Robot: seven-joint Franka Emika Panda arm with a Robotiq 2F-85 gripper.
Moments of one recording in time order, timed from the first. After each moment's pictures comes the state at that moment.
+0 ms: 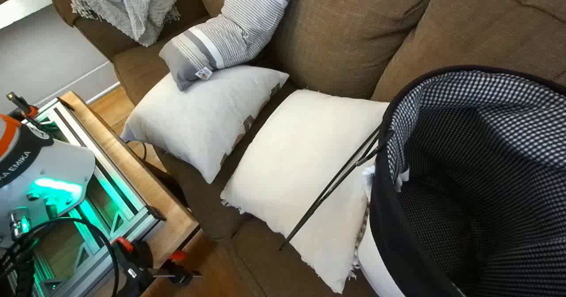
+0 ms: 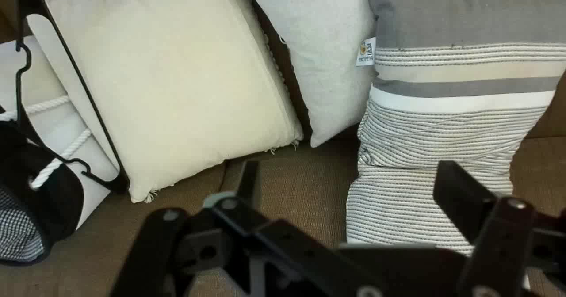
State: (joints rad) arm -0.05 -0.64 0.31 -2.57 -0.10 2.02 0.47
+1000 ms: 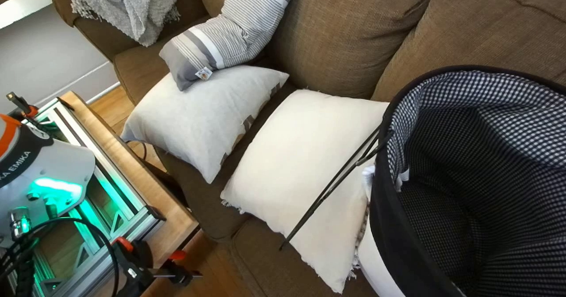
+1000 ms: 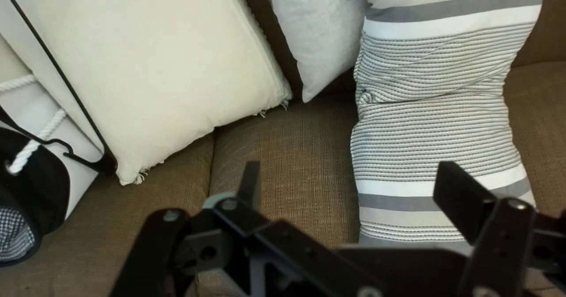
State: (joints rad) arm -0.09 -0.54 0.13 -2.47 -0.10 2.13 0.37
